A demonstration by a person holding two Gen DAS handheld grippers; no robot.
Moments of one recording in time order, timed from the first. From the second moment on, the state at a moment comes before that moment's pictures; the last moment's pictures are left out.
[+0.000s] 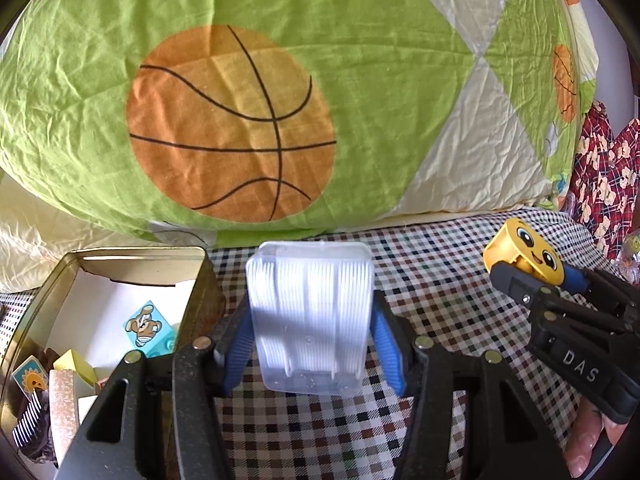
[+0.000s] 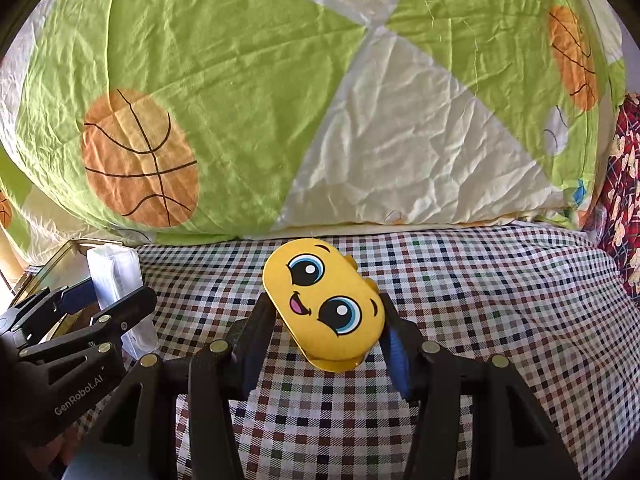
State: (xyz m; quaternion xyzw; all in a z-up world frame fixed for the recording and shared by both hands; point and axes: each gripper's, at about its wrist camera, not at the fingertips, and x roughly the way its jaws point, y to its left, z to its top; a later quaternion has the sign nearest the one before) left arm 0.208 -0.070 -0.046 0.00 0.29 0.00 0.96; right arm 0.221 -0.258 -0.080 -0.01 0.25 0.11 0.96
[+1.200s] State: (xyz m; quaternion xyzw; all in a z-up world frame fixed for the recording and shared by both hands) left arm 0.170 -0.063 -0.035 0.01 0.22 0.02 0.98; right arm 0.184 -0.260 -0.055 0.00 0.17 0.09 0.98
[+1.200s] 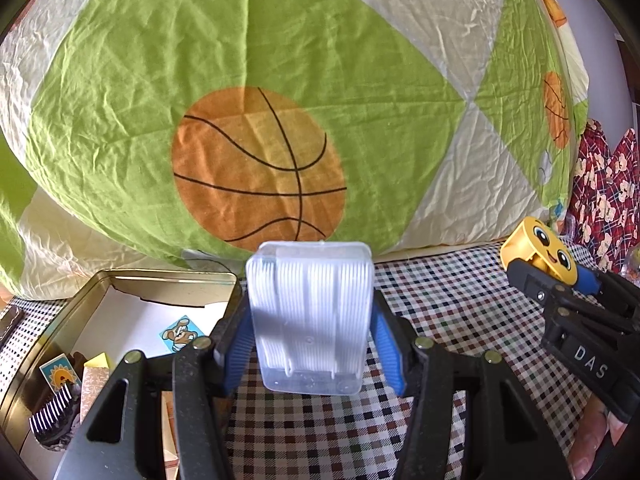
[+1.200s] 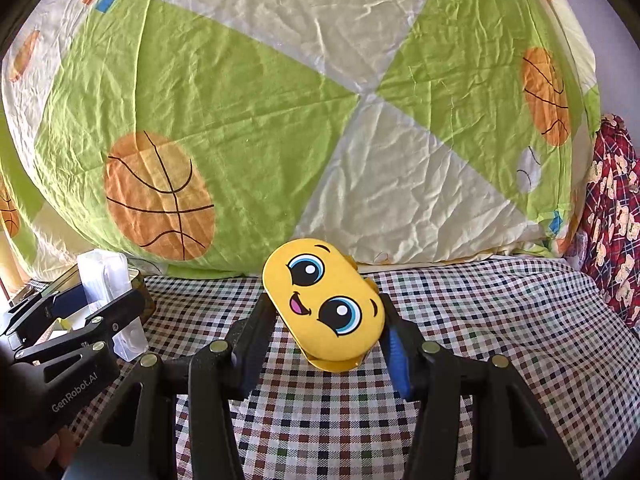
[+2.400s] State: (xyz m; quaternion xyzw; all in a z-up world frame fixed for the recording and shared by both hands) left arm 0.134 -0.058 -0.025 0.01 0.15 0.03 0.99; right arm 0.154 -0.258 -0.049 0.00 0.12 0.09 0.99
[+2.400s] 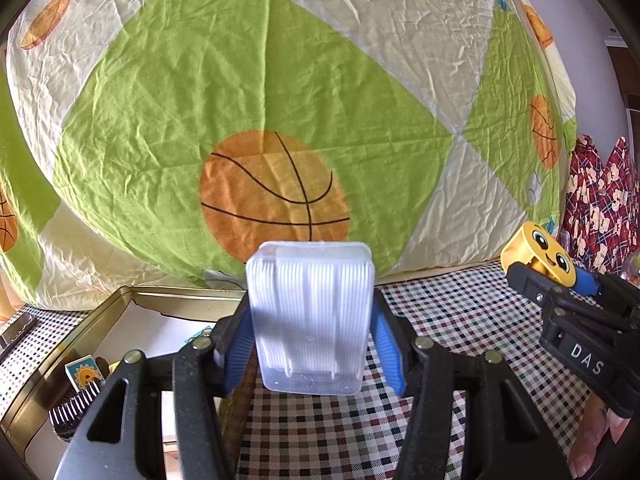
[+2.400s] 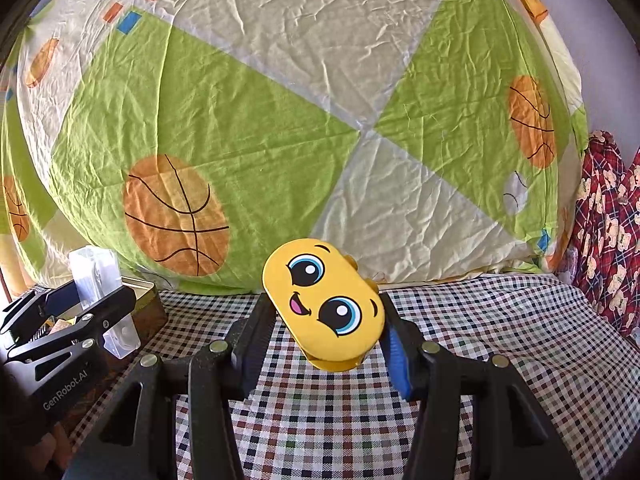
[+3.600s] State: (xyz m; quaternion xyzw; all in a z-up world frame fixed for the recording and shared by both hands) left arm 0.102 -0.043 -0.025 -0.02 0.18 0.01 0.98; right arm 0.122 -0.241 -0.052 0.01 0.14 0.14 0.98
